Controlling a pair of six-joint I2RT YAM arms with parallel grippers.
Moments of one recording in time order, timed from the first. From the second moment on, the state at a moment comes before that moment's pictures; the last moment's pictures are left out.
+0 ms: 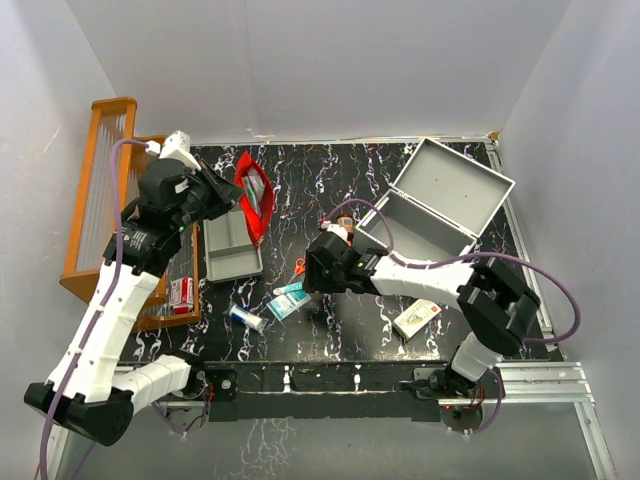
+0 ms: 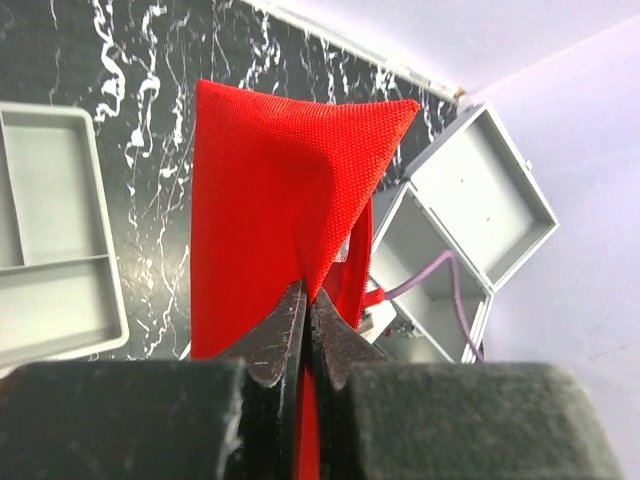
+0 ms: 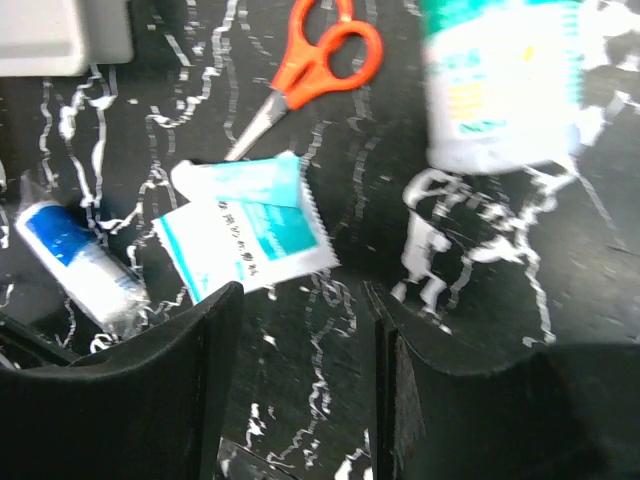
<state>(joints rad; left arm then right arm) -0.34 1.07 1.29 -0.62 0.05 -0.70 0.93 1.59 0.97 -0.28 0.11 0.81</state>
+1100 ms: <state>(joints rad) -0.34 1.02 1.36 -0.65 -0.06 -0.71 1.02 1.78 1.12 -0.42 0.09 0.76</state>
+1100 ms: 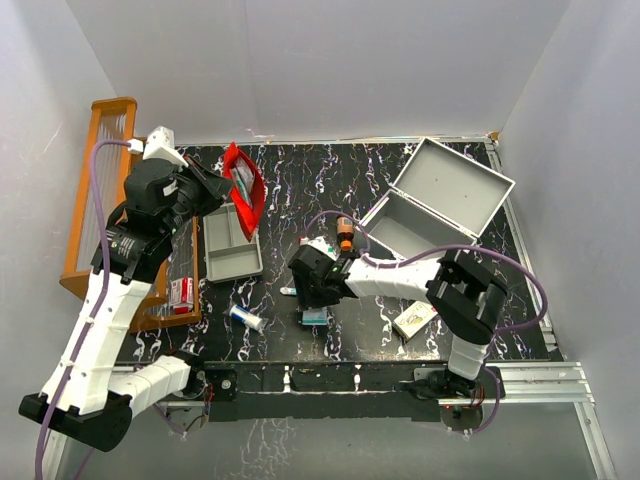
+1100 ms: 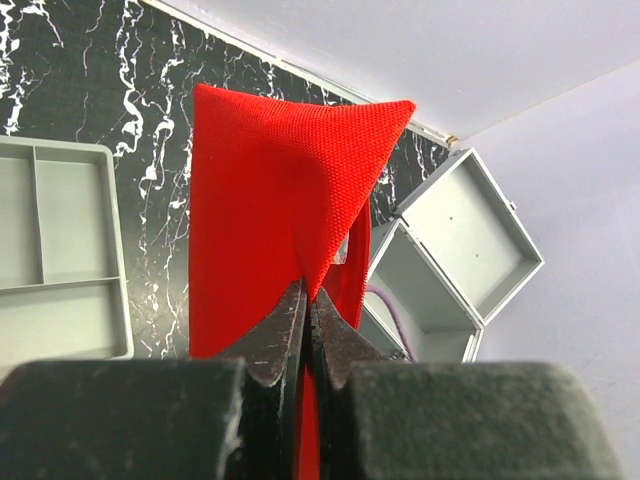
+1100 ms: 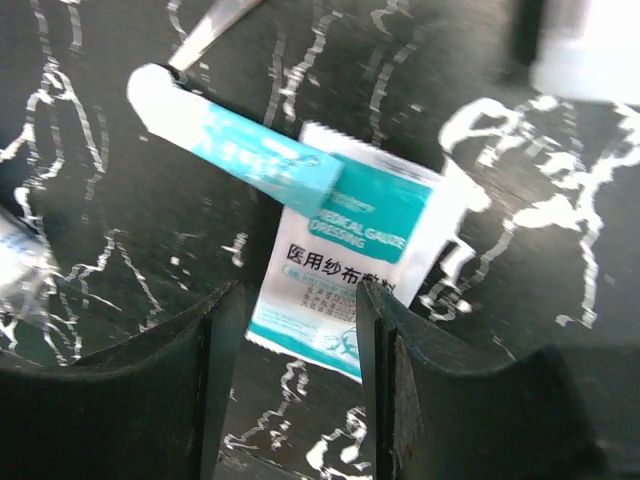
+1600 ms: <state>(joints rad) -0.34 1.03 1.29 -0.63 0.00 -0.72 1.02 1.68 1.12 -0.59 0.21 0.77</state>
